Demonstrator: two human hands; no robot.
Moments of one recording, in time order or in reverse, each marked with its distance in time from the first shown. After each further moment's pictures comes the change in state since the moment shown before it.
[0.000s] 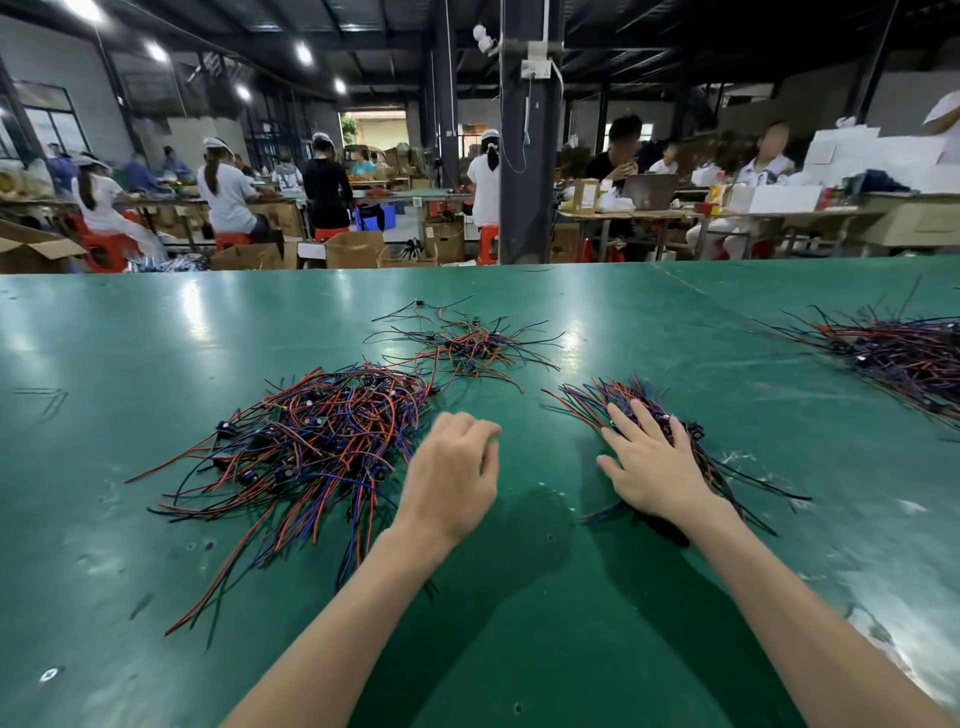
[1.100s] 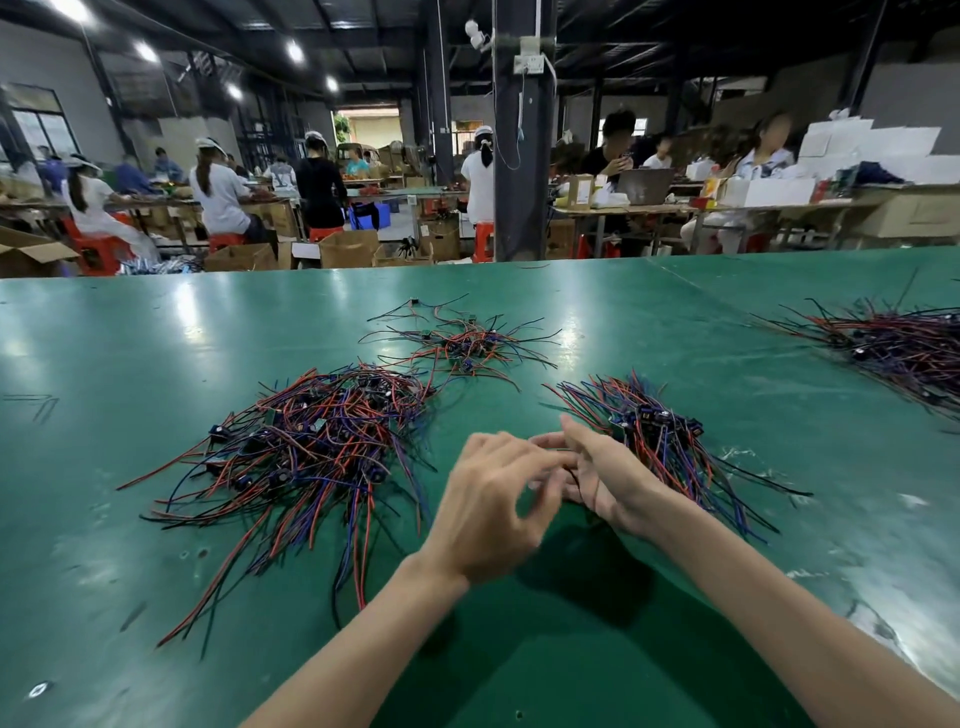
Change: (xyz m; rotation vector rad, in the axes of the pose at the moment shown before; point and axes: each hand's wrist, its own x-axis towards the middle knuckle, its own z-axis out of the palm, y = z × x) left_hand -0.014 0.040 -0.005 -0.206 0.092 0.337; right_hand -0.018 -0.058 -0.026 1.899 -0.383 0.176
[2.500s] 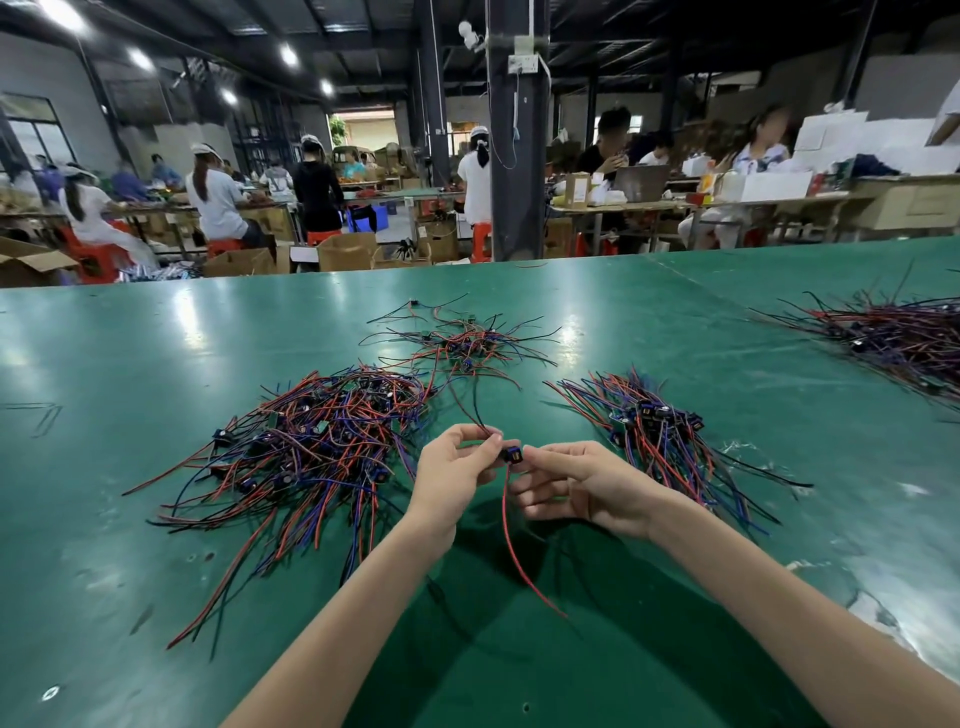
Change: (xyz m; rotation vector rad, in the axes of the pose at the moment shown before) left_hand 0.003 -0.042 0.008 -0.970 0.067 -1.033; right_hand -0.015 0.005 0.008 -0.121 -0.174 0.044
